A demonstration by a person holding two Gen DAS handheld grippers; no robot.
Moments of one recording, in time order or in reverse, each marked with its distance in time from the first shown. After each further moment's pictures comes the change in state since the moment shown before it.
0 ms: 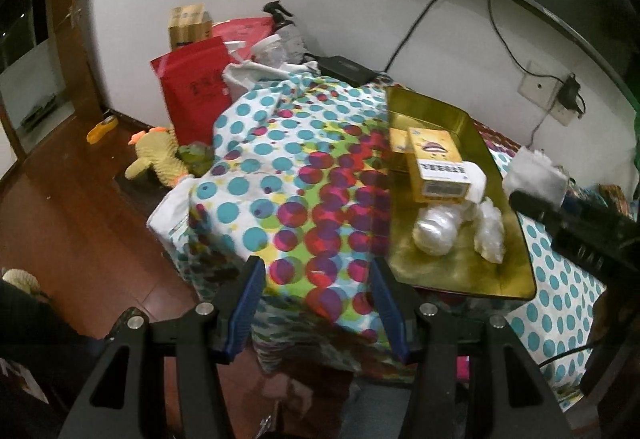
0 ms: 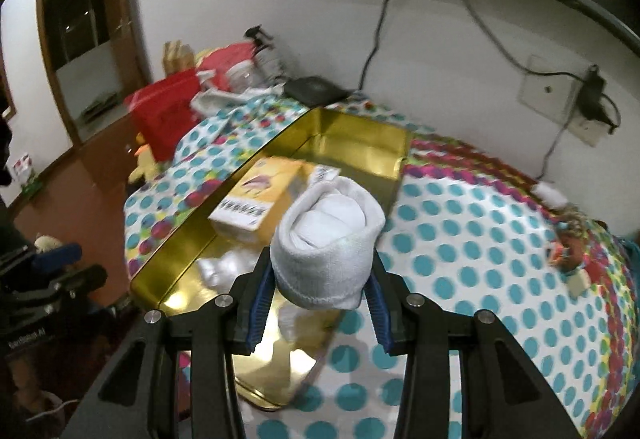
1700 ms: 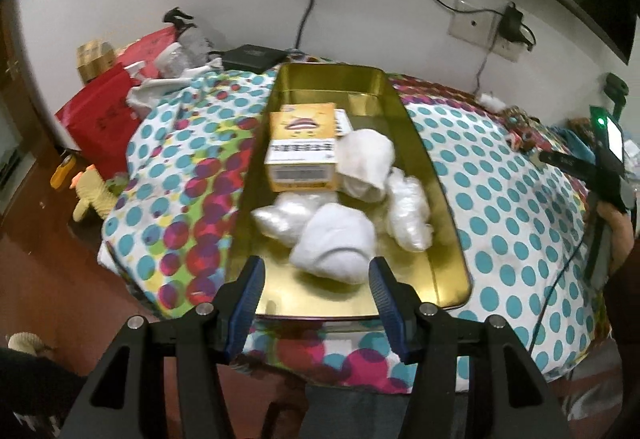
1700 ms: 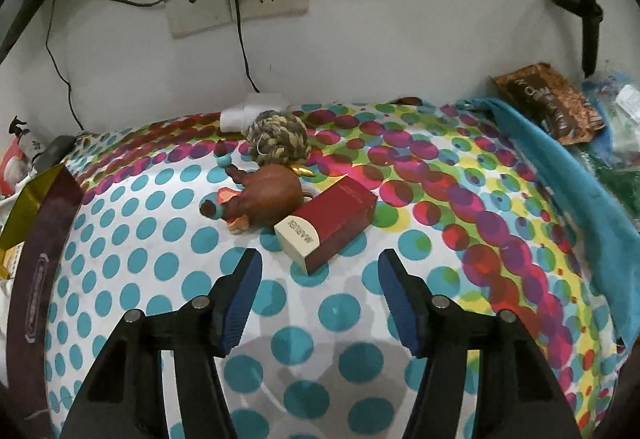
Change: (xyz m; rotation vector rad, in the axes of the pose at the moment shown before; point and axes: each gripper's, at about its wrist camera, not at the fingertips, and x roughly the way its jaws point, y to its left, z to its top) left arm 0.030 -0.107 0.005 0.234 0.076 -0.092; right arm 0.013 -0.295 -0.066 0.510 0.049 -0.435
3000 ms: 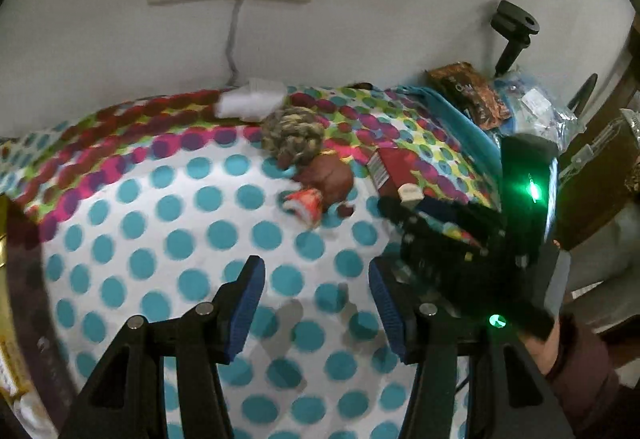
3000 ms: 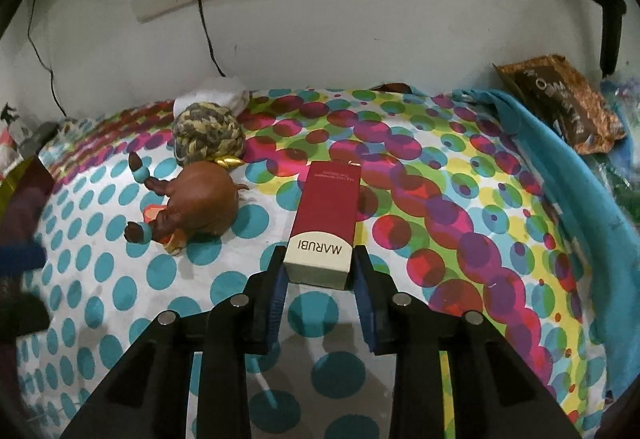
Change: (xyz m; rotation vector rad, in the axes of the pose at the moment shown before) left arm 0.147 -0.271 0.149 0.336 0.197 -0.538; right arm 0.034 -0.037 0.013 -0.053 0.054 0.000
